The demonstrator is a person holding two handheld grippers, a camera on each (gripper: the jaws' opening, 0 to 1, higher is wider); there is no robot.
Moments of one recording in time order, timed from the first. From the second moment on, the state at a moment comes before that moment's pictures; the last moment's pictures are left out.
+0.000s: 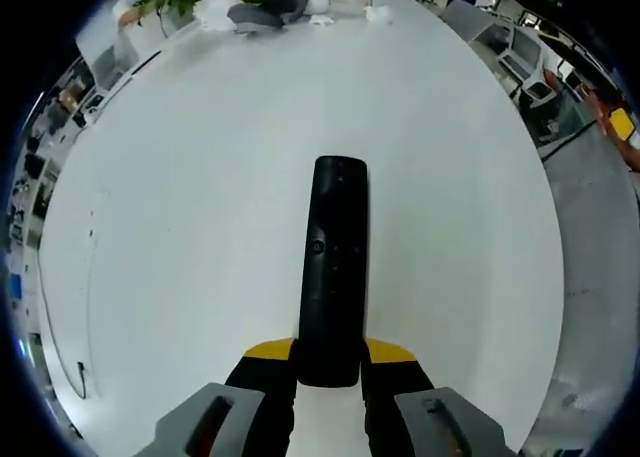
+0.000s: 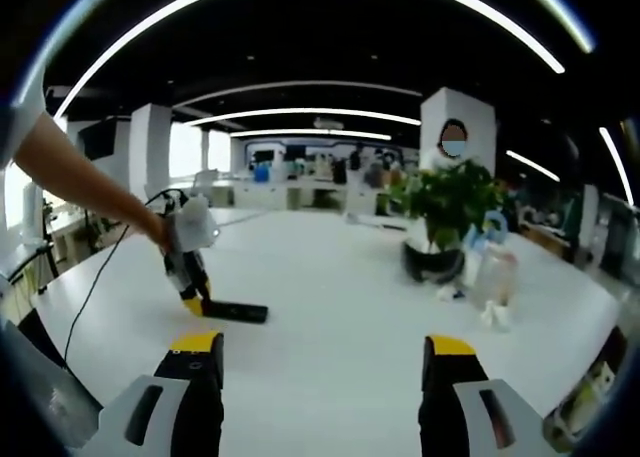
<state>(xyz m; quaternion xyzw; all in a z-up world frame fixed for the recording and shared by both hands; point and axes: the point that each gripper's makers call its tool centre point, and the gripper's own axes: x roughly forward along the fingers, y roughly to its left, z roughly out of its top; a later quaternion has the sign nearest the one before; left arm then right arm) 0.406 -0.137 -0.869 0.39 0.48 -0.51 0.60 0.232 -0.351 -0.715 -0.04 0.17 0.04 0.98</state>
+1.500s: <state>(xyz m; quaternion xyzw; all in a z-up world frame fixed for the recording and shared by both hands) 0.407 -0.097 -0.869 0.16 0.47 -0.29 0.82 0.234 -0.343 -0.709 -0.03 0.15 0.06 0.99</state>
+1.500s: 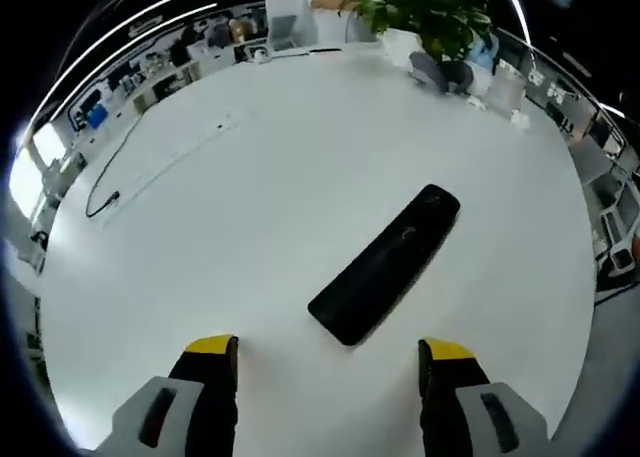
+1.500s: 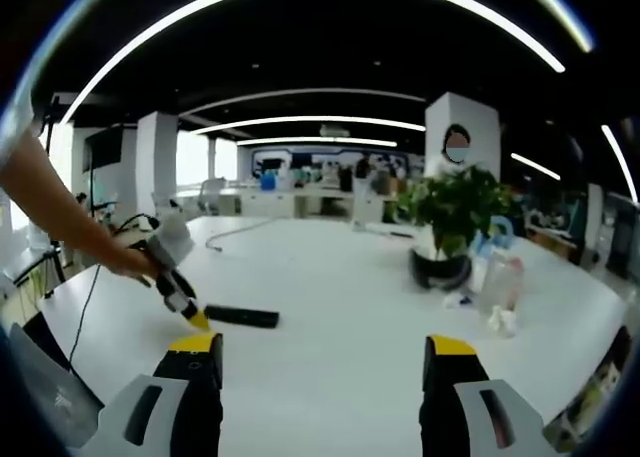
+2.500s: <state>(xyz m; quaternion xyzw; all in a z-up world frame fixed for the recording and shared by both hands) 0.304 -0.087 -0.792 -0.01 0.34 -0.28 0.89 0.232 -0.341 -0.710 -0.04 0.15 0.07 0.99</state>
